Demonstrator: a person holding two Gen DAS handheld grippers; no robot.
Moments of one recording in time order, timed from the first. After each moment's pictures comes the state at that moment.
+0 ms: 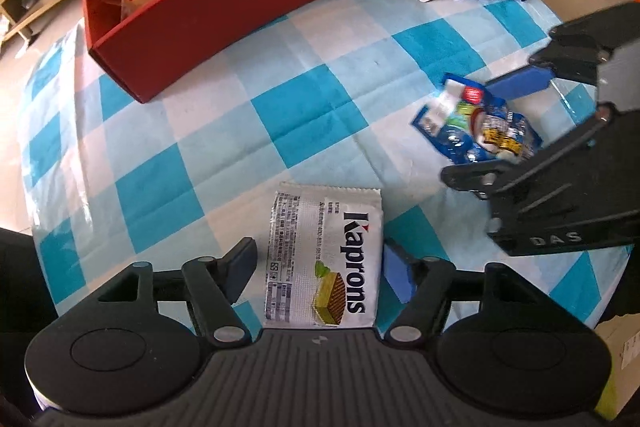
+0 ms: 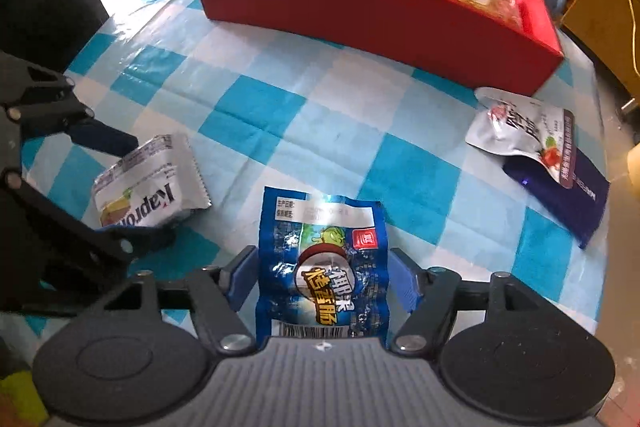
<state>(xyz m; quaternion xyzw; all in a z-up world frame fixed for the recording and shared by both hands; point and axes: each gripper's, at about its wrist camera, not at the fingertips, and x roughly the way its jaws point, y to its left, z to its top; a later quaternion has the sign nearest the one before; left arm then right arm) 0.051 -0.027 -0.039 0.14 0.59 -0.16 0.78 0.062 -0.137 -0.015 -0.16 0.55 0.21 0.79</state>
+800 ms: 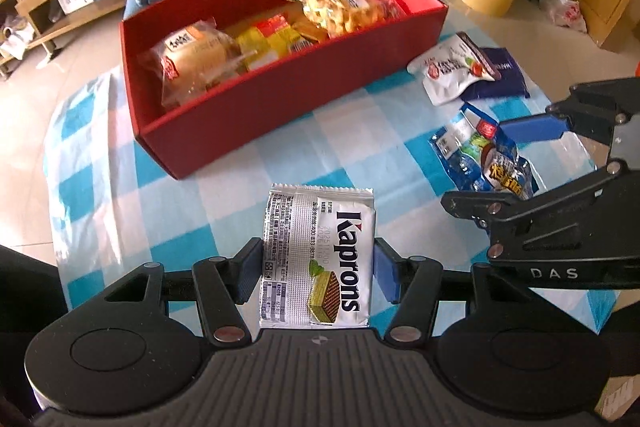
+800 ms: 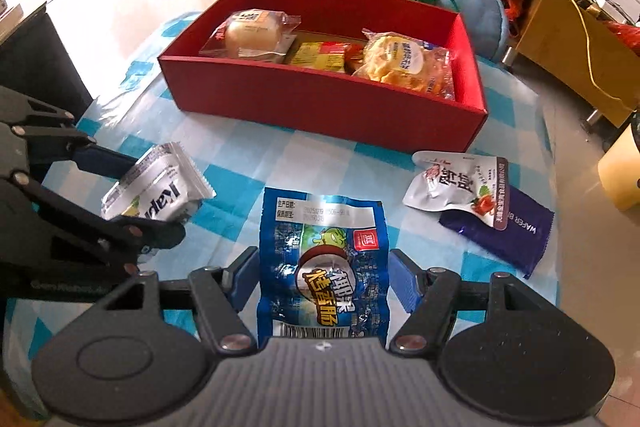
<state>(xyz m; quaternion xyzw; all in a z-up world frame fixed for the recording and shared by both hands) 0.072 -0.029 0.005 0.10 0.53 -0.14 0.83 0.077 -0.152 0.032 -0.11 0.50 0.17 0.84</state>
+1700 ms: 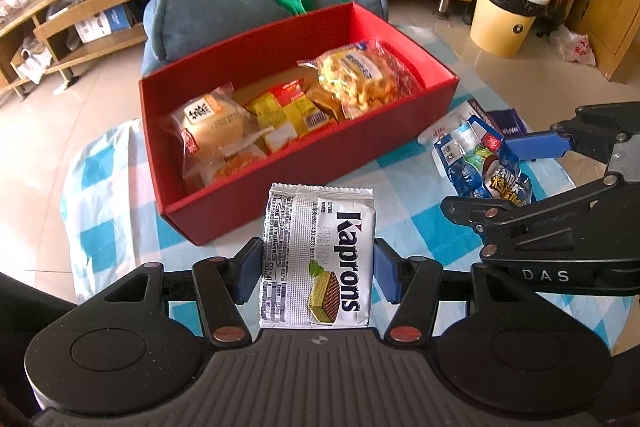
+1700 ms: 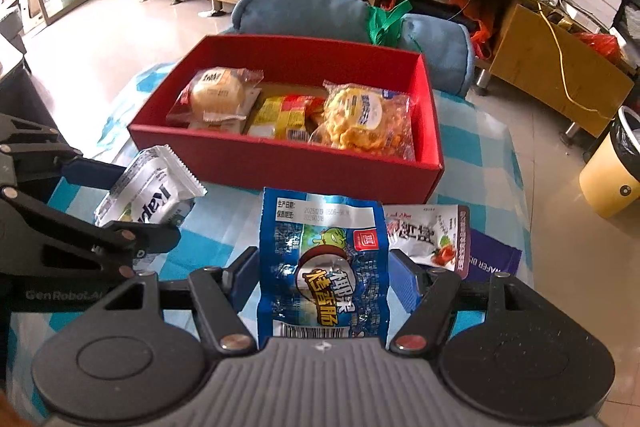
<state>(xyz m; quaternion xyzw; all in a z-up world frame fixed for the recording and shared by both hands) 0.095 -0.035 0.037 0.09 0.49 -0.12 0.86 0.102 -0.165 0.061 -0.09 0.46 0.15 0.87</state>
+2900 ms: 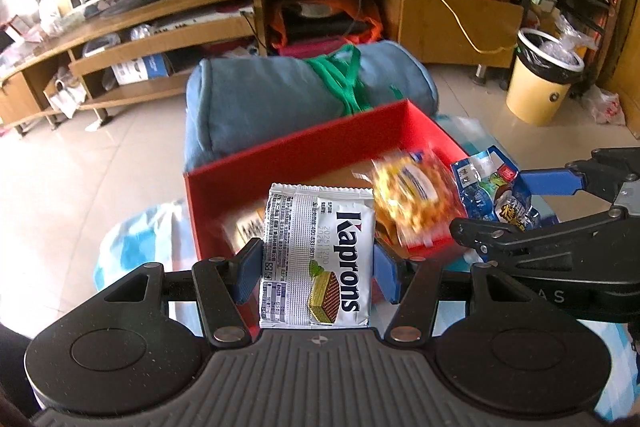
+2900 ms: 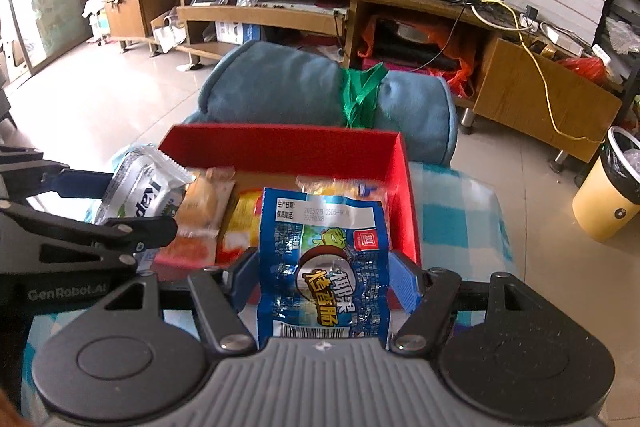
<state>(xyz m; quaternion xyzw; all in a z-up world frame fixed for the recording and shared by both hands) 0.159 -0.027 0.078 0.07 0.42 -0.07 0.90 0.174 -0.160 0.093 -0.05 0.41 0.12 0.90</state>
